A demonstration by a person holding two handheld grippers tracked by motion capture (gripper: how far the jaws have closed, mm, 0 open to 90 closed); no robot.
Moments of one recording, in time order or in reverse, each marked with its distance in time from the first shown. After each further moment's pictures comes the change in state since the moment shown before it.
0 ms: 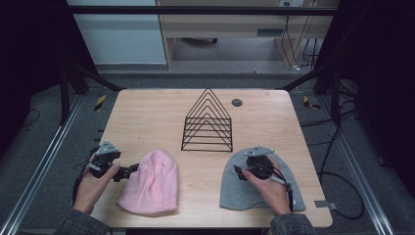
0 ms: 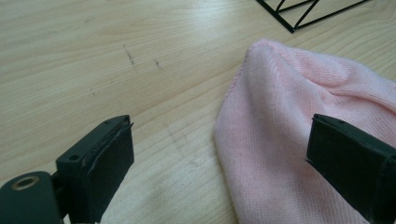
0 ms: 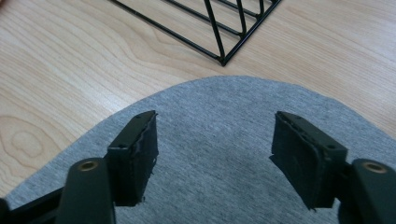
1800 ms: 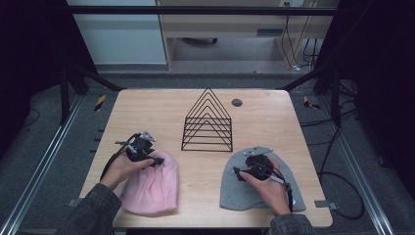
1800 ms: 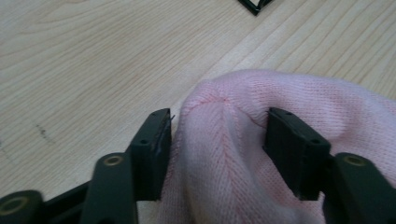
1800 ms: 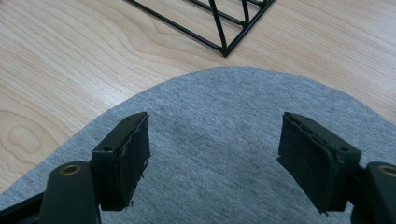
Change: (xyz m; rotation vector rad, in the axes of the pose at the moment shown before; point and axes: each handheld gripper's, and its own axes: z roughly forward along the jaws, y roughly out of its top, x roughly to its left) left arm -0.026 0.052 0.087 0.273 -0.166 0.174; right arm -0.001 0.000 0.003 0.035 0.006 0.009
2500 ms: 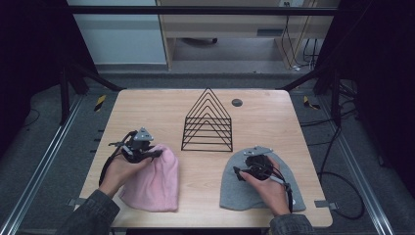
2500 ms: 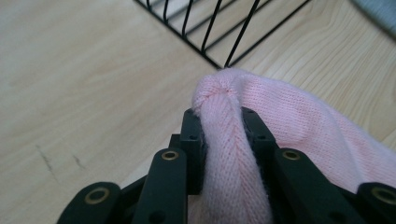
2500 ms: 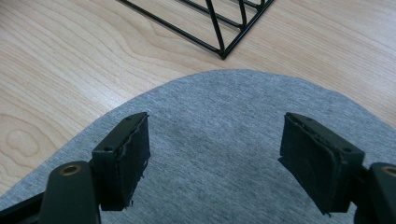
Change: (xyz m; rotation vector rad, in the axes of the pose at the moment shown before) left arm -0.033 0.014 -0.053 -0.187 0.090 0.062; right arm 0.001 0.000 0.000 -0.008 -0.008 0.001
